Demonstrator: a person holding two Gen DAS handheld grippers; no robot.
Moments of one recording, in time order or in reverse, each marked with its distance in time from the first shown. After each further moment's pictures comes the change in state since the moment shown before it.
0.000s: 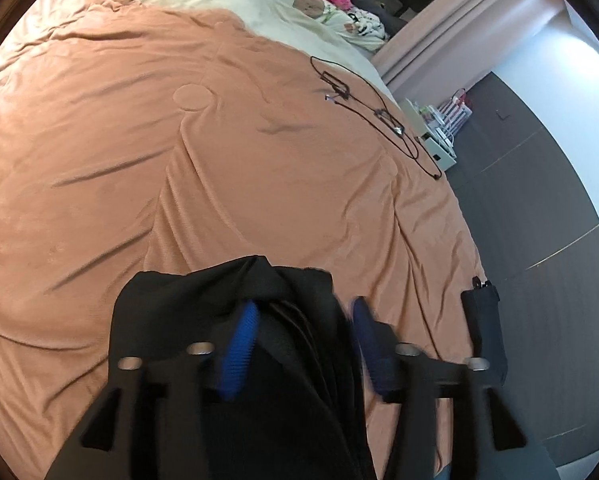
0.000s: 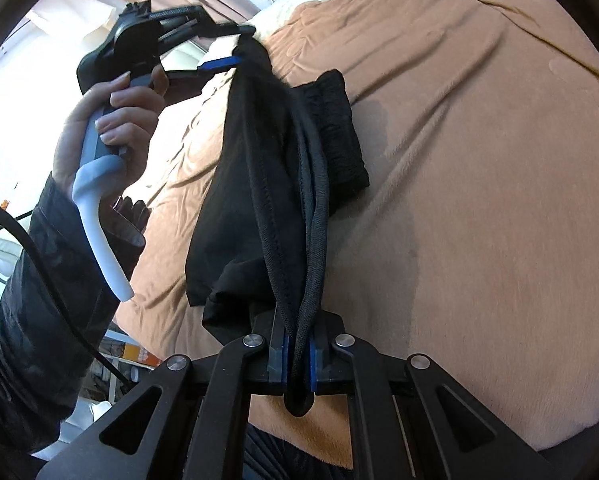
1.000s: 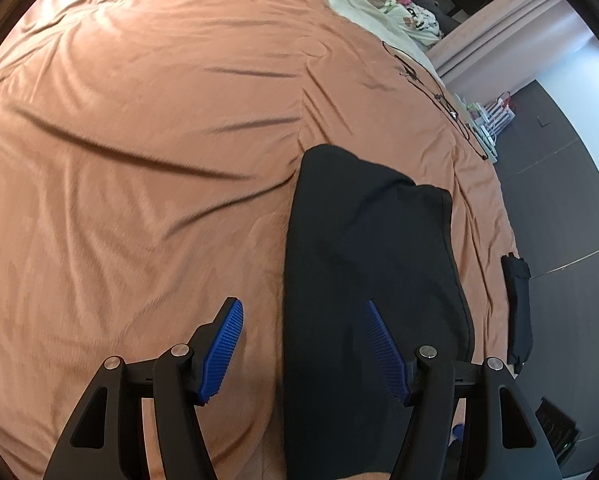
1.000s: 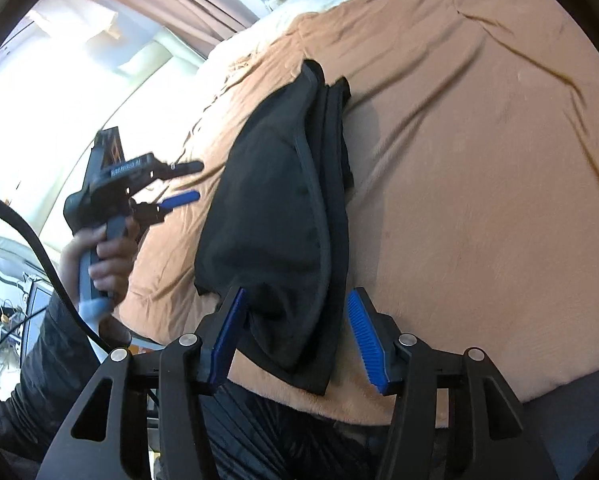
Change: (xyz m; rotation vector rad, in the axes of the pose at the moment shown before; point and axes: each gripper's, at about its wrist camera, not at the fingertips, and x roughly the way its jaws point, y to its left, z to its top) left arm -0.062 0.091 -0.109 -0.125 0.057 0.116; right arm -0.026 0.004 0.011 -0.007 -0.030 -0.016
